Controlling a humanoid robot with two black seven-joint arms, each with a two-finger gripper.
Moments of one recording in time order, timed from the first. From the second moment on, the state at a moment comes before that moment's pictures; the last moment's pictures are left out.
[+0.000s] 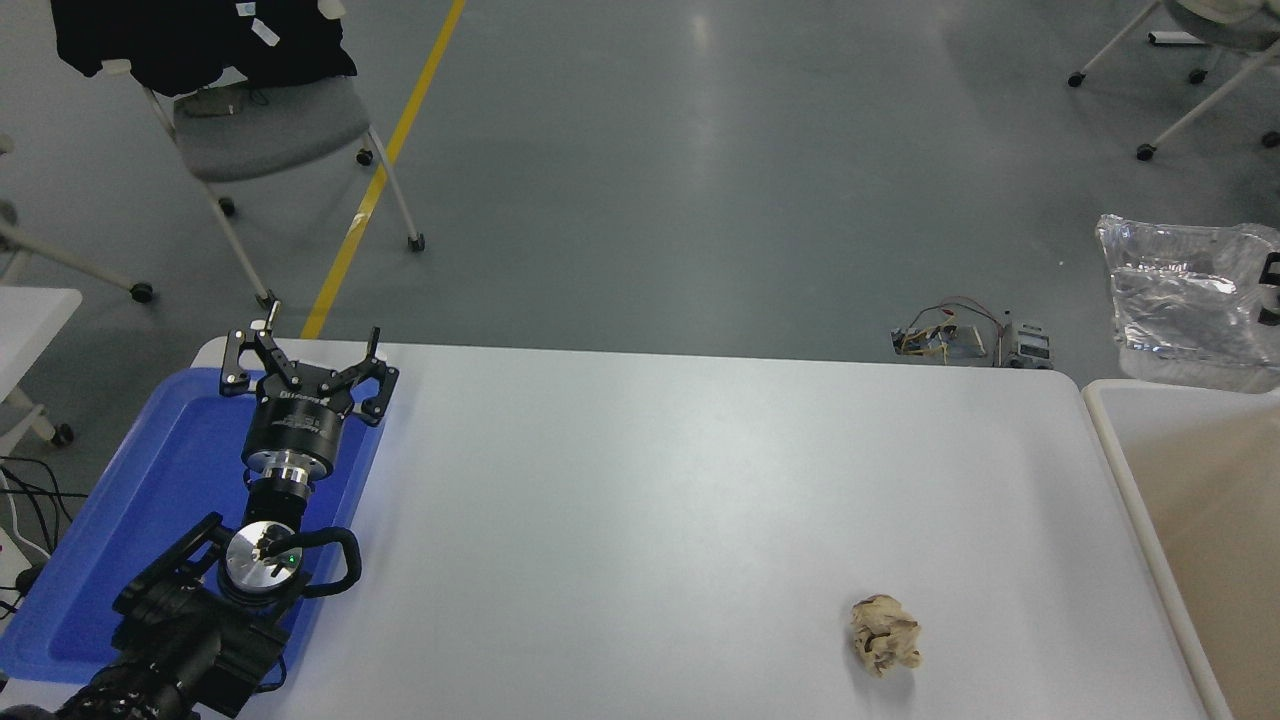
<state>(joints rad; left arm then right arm) -0.50 0.13 -1.12 -0.54 -0.09 -0.62 -0.36 1.52 -0.80 -1.28 0.61 -0.28 0.48 0.21</state>
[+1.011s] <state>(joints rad) -0.50 0.13 -1.12 -0.54 -0.09 -0.62 -0.36 0.61 -0.67 -0.74 0.11 -0.27 0.13 0.20</state>
